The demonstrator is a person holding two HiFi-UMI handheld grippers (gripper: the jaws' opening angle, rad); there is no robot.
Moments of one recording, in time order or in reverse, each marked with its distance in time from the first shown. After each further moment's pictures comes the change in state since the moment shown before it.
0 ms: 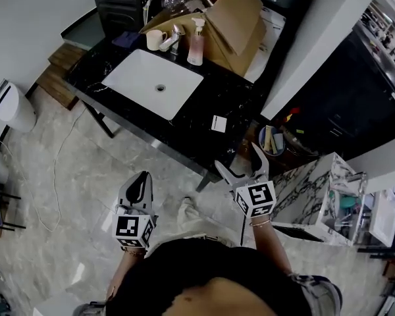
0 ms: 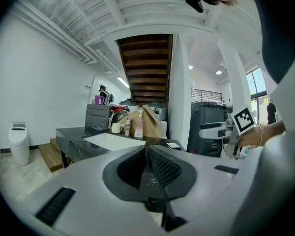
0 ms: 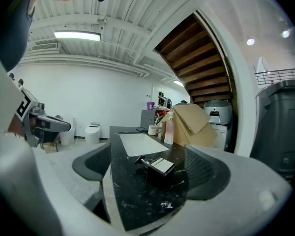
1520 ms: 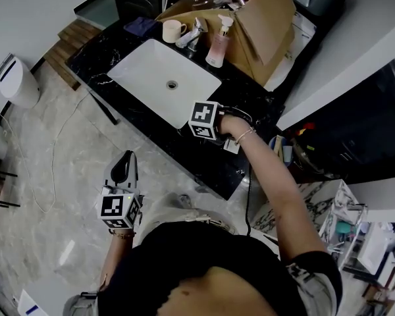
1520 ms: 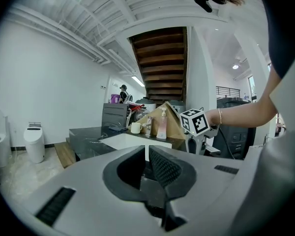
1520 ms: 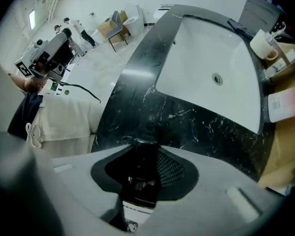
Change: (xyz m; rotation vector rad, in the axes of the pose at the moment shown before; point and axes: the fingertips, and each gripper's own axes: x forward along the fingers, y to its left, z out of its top) left arm 0.084 0.103 0.015 -0.031 -0.001 0.195; right arm 0.206 0.016 -0.122 -0.581 1.378 0.849
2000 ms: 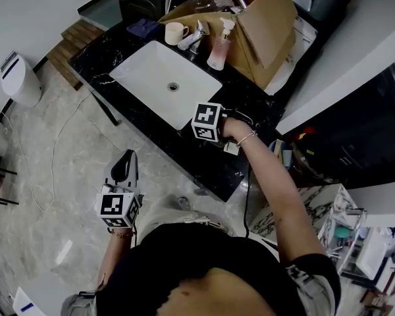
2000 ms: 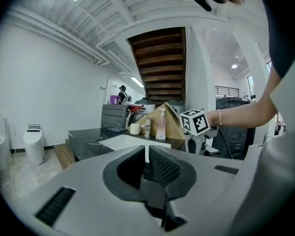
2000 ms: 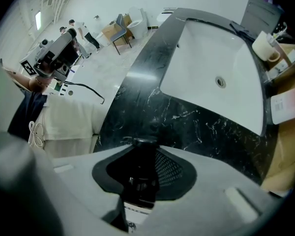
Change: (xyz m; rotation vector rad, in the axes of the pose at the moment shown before) left arm -0.001 -0.006 0.006 0.015 -0.007 0.008; right arm 0.000 0.007 -0.001 -0.028 -0.035 0.028
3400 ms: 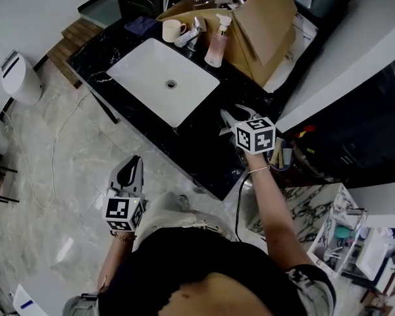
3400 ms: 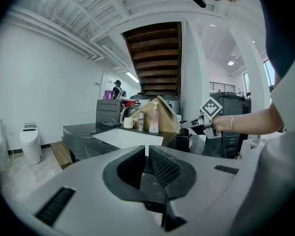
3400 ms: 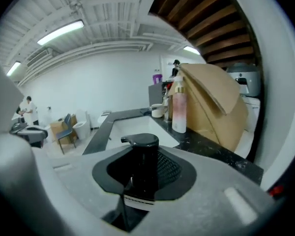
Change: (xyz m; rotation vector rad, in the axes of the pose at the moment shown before) left arm -0.001 -0.034 -0.030 0.027 0.046 -0.060; right arm -0.127 -0.073 -0.047 0.550 -1.188 -0.539
